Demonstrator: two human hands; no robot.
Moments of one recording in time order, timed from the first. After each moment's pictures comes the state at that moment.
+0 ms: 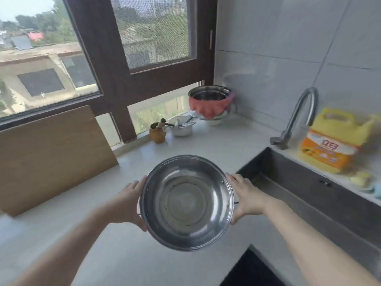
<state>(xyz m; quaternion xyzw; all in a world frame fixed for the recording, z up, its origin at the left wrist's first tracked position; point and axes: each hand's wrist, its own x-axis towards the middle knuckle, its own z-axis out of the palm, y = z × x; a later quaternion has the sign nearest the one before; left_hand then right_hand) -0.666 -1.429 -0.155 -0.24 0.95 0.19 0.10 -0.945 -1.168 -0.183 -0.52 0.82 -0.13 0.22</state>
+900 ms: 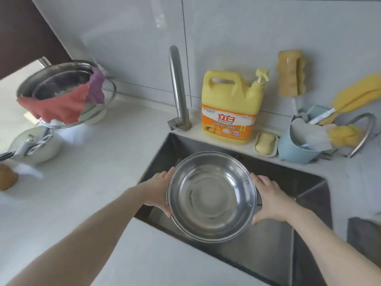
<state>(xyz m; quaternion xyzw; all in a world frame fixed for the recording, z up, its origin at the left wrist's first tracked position) -1.139 -1.255 -0.267 0.02 0.94 0.15 0.31 -1.194 -0.901 -0.293 -0.19 0.93 -0.15 0.27</state>
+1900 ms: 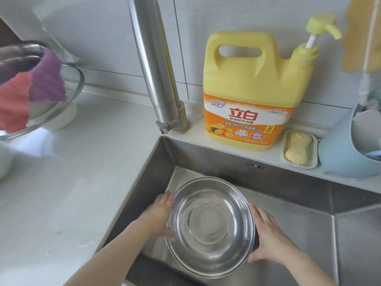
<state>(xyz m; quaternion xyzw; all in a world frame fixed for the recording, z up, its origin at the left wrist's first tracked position) -1.194 -1.286 -0.442 0.00 0.94 0.09 0.33 -1.214 -0.944 -0.457 -0.14 0.91 -0.22 0.31</state>
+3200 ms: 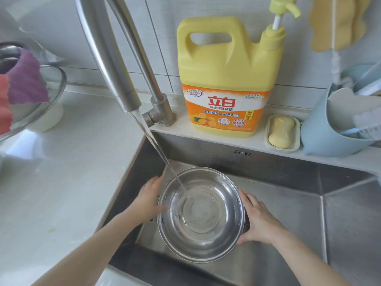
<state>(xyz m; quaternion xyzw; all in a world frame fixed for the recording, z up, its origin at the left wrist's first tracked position) -1.202 -1.287 -0.419 -0.08 0.94 0.21 0.24 -1.214 -0.937 -0.462 -0.15 0.90 -0.25 0.31</state>
